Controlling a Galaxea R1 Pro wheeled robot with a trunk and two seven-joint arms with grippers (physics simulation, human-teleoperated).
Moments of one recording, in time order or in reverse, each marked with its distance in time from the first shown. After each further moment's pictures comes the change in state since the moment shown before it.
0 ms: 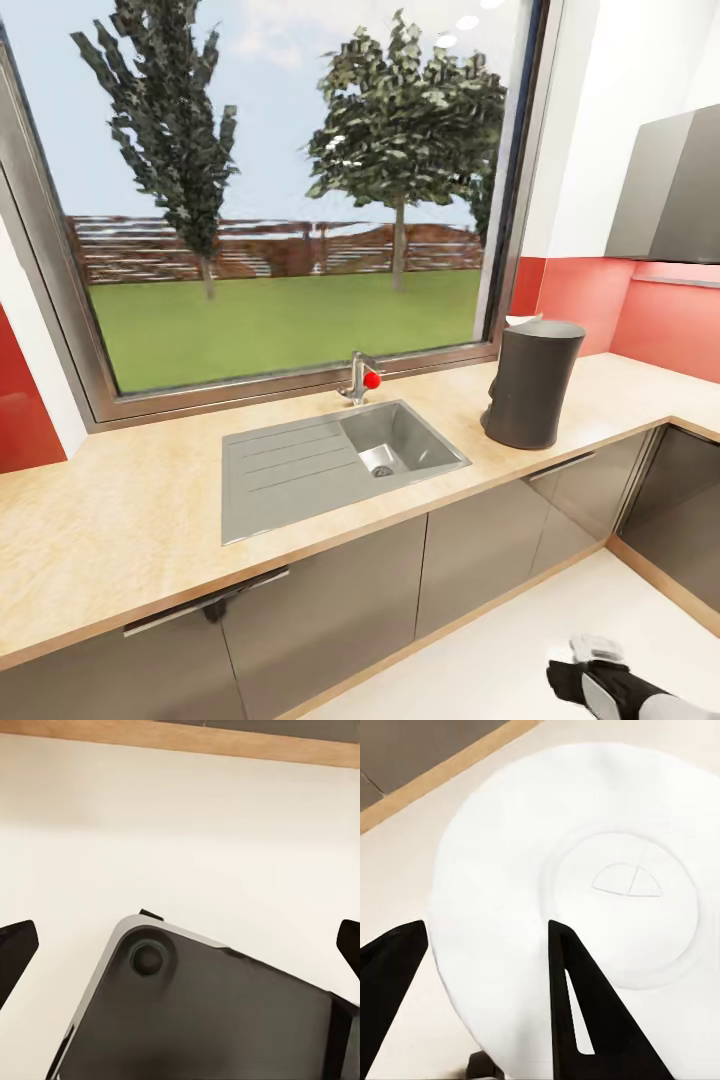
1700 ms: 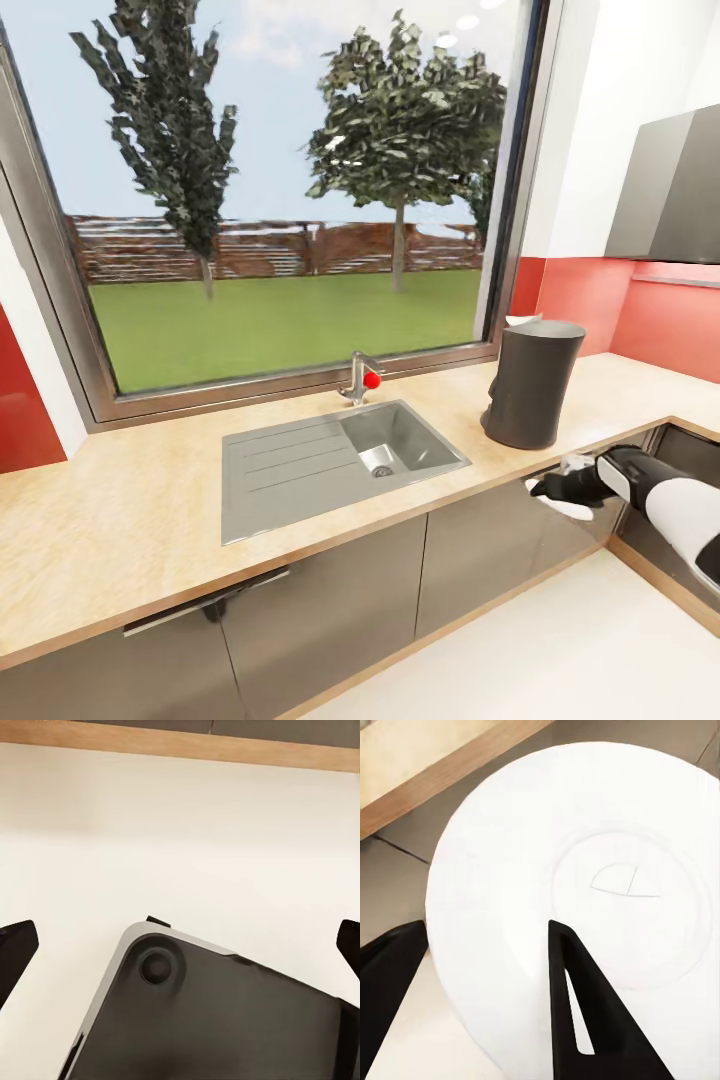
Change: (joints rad) left arm 0.000 0.015 0.000 -0.007 -0.002 0.000 0.000; right arm -0.588 -0.146 0.002 0.002 0.162 0.506 0.406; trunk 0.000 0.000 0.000
